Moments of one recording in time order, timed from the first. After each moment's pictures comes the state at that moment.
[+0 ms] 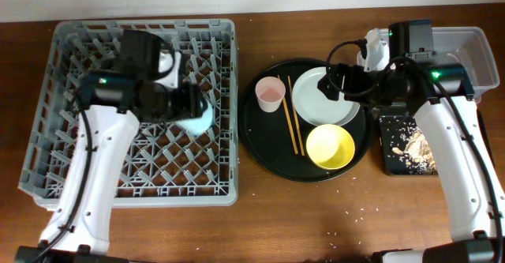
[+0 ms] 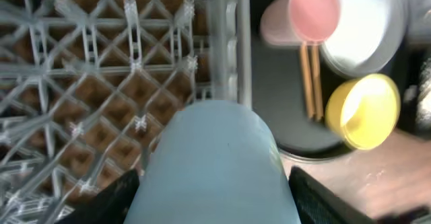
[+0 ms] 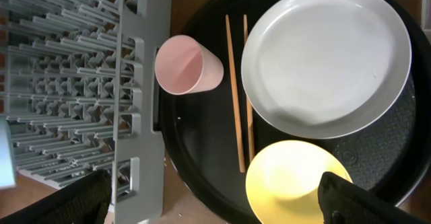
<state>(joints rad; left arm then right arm) -0.17 1.58 1.59 -1.20 0.25 -0.19 0.04 1.54 1.51 -1.03 -0.42 0.23</state>
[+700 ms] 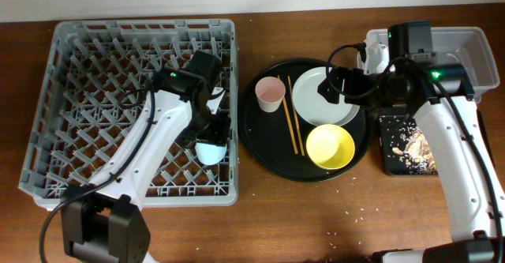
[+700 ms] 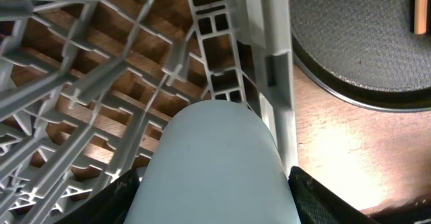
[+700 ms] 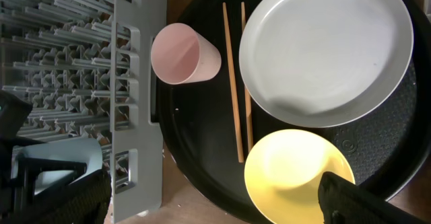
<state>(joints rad) -0.37 1.76 1.52 -1.27 0.08 -0.14 0.04 1.54 1.51 -1.06 -0.42 0.23</state>
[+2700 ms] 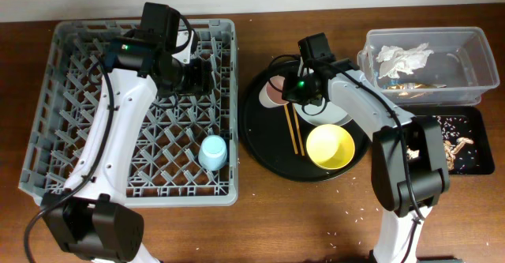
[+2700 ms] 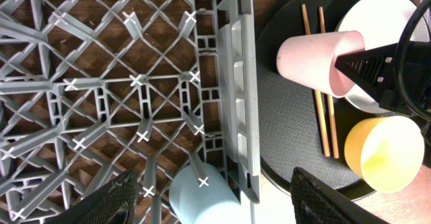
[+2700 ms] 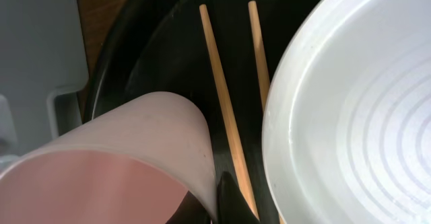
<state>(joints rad) -0.20 1.81 1.82 -1.19 0.18 -0.18 0.28 2.05 1.51 -0.61 -0.24 0.50</state>
